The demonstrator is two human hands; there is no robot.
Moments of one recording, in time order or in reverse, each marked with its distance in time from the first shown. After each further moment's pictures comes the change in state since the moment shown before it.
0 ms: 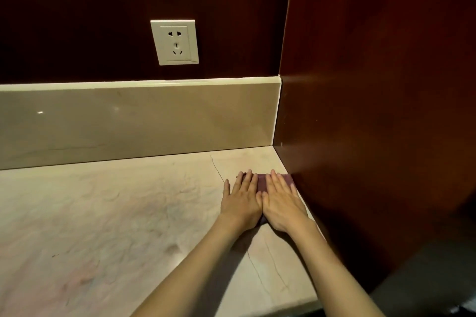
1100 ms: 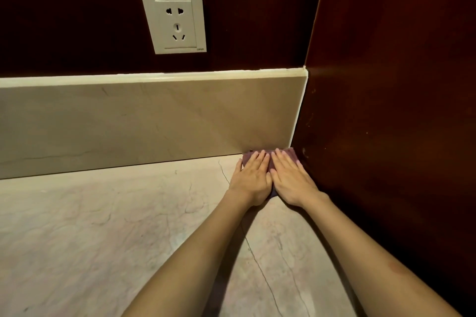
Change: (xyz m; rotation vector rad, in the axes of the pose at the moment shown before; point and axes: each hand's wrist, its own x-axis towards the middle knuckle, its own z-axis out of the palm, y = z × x) left_hand 0.097 -0.041 -0.013 -0.017 0.034 0.143; right_hand 0.108 0.009 -0.009 -0.030 -0.020 -0.045
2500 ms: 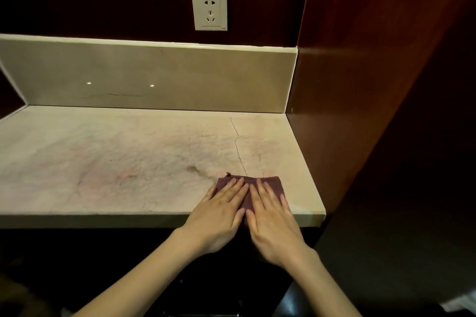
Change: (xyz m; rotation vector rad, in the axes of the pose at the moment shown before) left_hand -0.288 0.088 0.021 0.056 -0.035 -0.079; right_hand -0.288 -0.052 0.036 0.059 -0.044 -0.229
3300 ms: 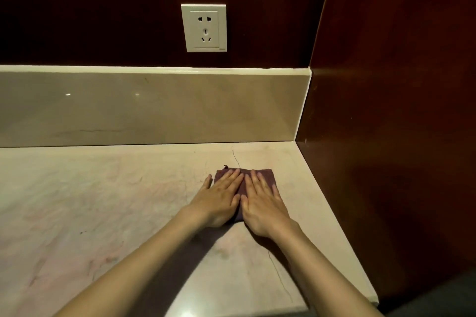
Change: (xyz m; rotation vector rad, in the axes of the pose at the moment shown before) left_hand 0.155 -0.101 -0.040 0.014 -0.114 -0.010; right_hand 0.183 0.003 -0.028 0.041 -0.056 0.108
